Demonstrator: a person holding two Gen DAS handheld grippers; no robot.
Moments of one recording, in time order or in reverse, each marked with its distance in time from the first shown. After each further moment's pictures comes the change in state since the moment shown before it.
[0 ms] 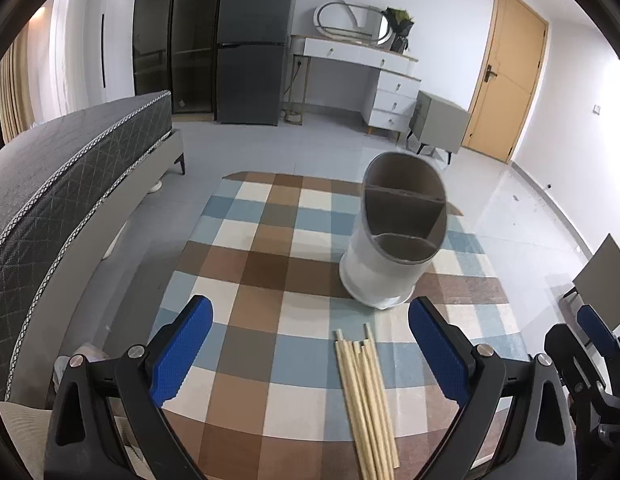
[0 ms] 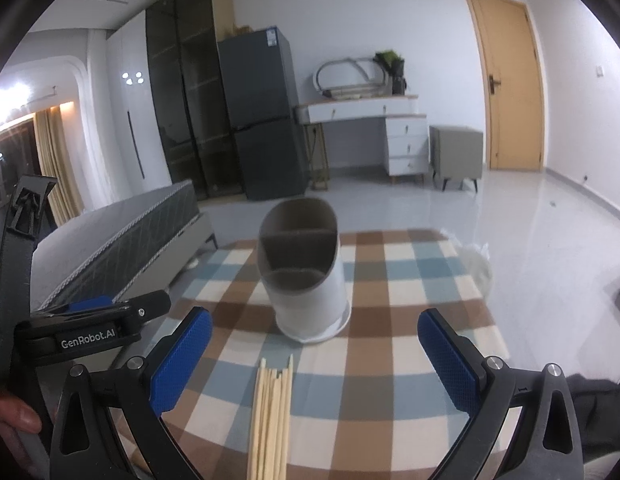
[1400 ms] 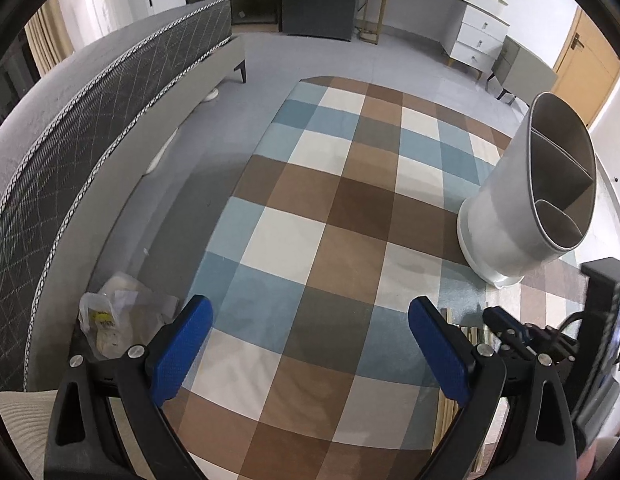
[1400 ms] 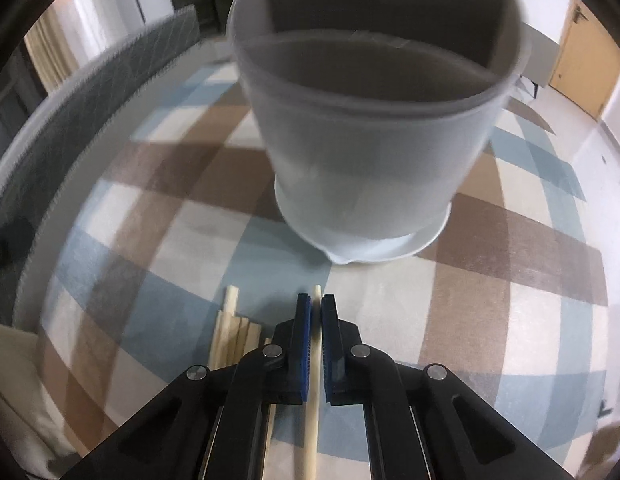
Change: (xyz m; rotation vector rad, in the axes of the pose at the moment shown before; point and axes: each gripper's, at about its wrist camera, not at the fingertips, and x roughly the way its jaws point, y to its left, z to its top) left arm 0.084 0.061 0.000 -0.140 0.307 0.179; right arm 0.177 0.022 -0.053 -0.145 0.571 0.040
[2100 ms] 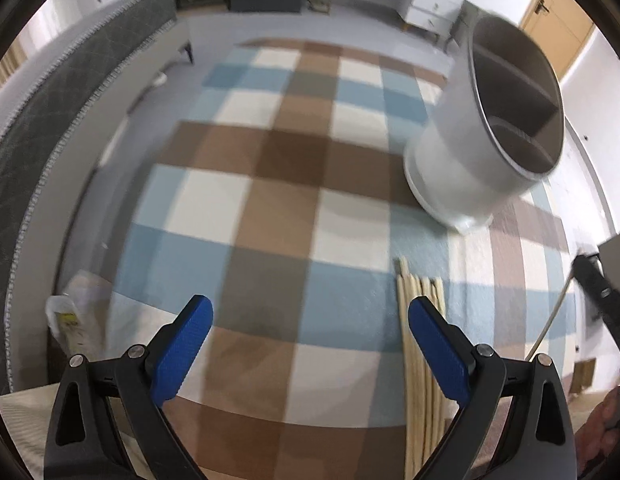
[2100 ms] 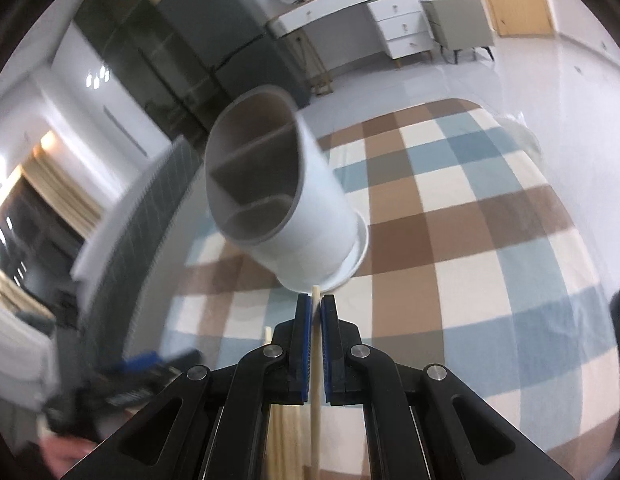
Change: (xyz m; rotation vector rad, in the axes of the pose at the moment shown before) left arm 0.027 -0.040 -0.023 0.112 0.123 -0.122; right arm -0.096 -0.087 -0.026 0.397 -0.253 0.249
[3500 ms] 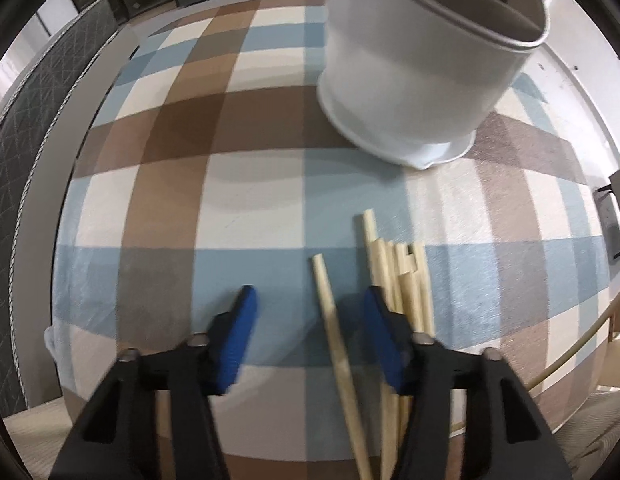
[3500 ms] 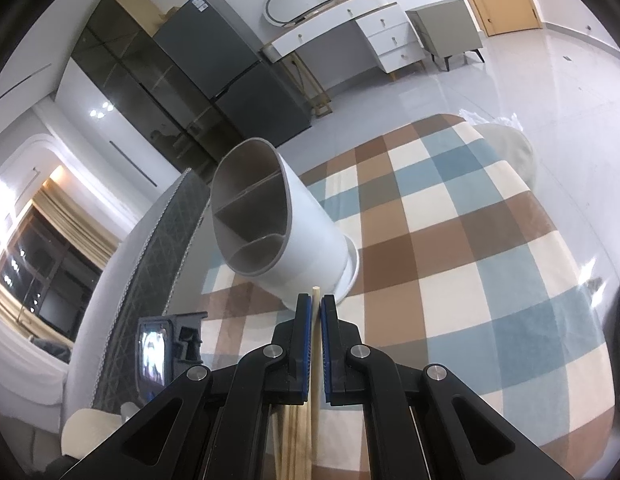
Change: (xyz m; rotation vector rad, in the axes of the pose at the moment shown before) left arm 0.041 -0.068 -0.021 0.193 0.089 0.050; right arm -0.023 -0.012 0.008 0.044 -0.057 0.038
